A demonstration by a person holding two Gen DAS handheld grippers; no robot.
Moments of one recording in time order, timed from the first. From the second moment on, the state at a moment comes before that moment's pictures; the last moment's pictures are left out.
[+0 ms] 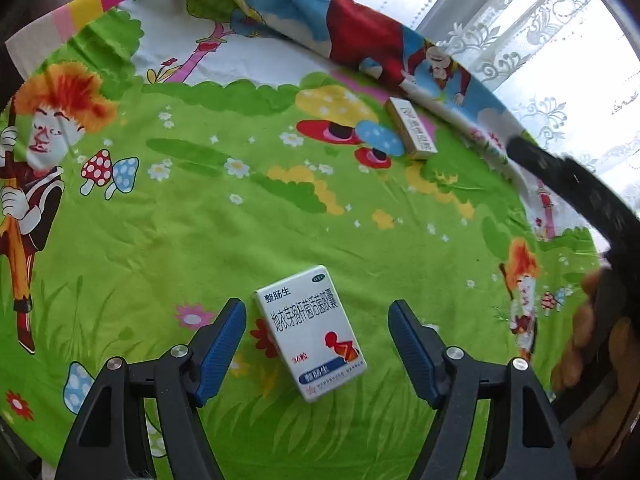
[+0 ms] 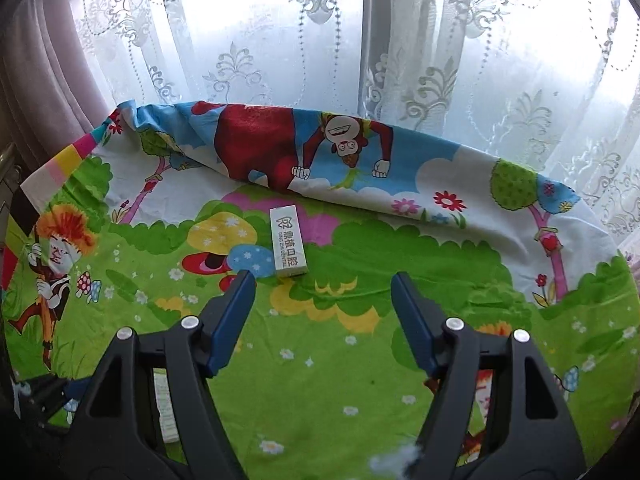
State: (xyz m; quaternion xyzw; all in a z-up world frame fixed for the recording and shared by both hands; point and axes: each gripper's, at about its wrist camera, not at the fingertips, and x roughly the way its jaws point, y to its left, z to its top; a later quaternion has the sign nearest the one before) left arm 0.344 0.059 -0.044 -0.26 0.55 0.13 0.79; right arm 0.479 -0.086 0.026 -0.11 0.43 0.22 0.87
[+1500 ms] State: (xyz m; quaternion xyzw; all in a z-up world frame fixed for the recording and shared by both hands) left arm 0.240 0.056 -0.037 -0.19 0.50 0.08 0.84; right arm 0.353 -0.106 -0.029 -0.09 0.48 0.23 0.84
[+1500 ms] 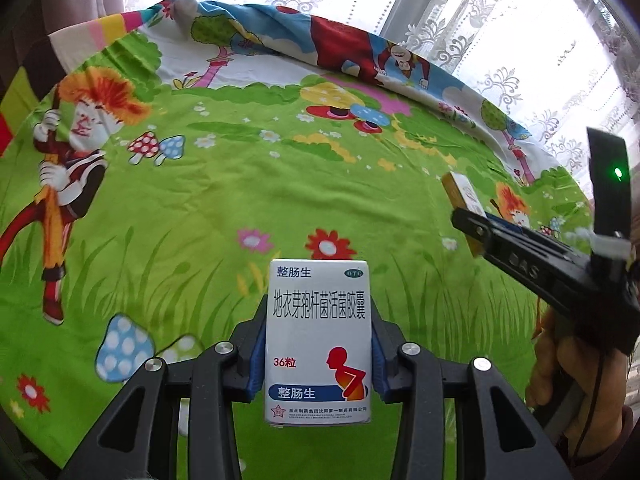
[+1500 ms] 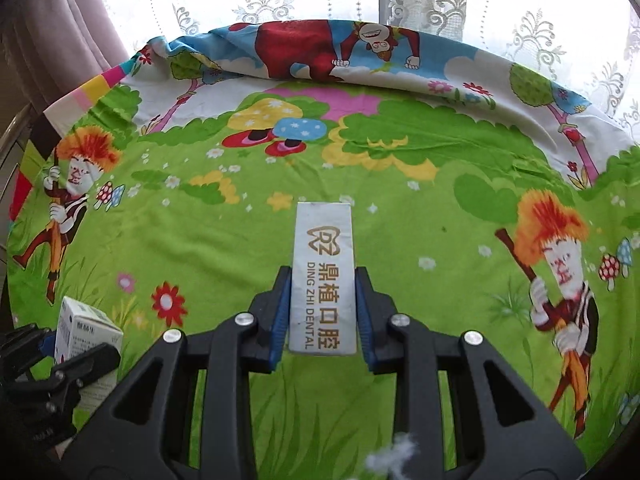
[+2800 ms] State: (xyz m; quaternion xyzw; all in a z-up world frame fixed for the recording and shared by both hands) left arm 0.099 -0.165 0.041 -0.05 0.48 -0.14 0.86; right arm 0.070 -0.357 0.060 0.01 0.47 0.04 0.88
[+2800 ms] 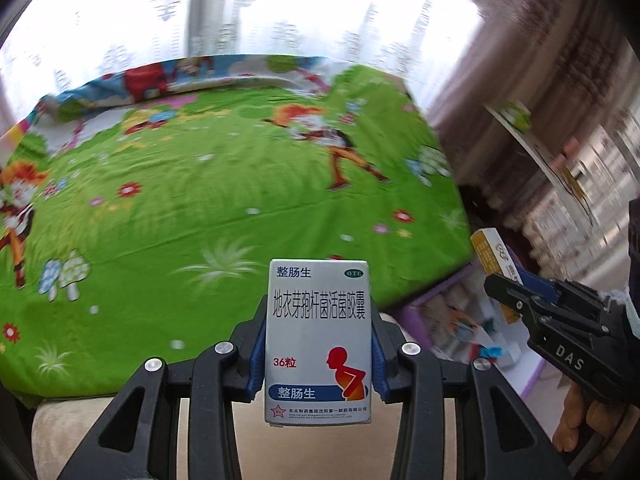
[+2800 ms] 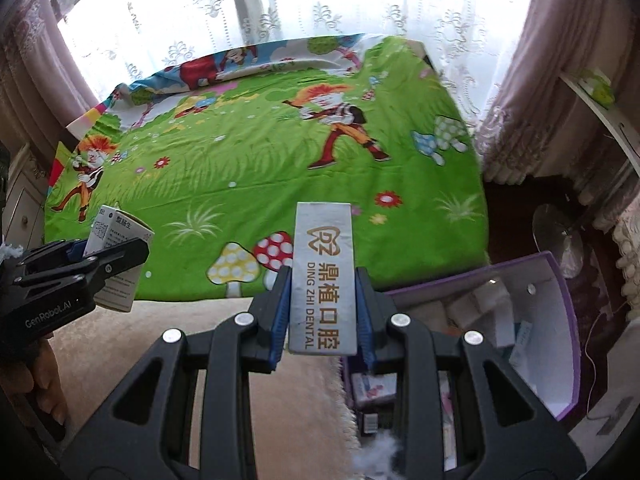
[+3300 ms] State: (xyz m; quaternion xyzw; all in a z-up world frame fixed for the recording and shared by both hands) left arm 0.063 -0.341 0.017 0.05 0.52 -0.29 0.80; right arm -0.007 -0.500 0.047 0.06 0.47 -0.14 0.87
